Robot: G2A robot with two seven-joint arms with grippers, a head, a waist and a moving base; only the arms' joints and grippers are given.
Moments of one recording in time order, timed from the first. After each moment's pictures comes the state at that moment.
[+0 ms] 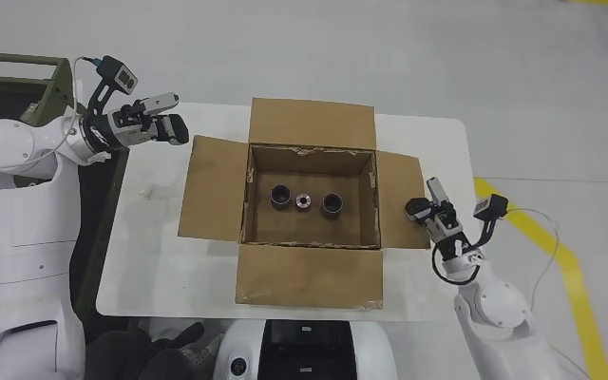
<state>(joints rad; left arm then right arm) 0.98 -0.92 -1.67 -1.43 -0.46 -0.02 -1.36 -1.69 -1.18 1.45 -1.86 0.27 -0.16 0.21</state>
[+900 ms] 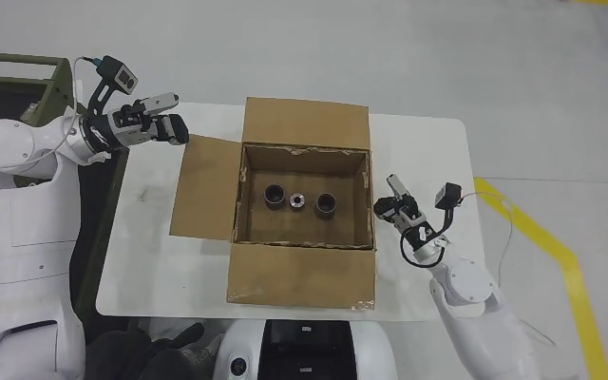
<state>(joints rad) 0.98 -0.92 -1.67 -1.43 -0.46 -0.02 -1.36 -1.53 -1.20 1.30 -1.72 0.29 -0.09 0.30</state>
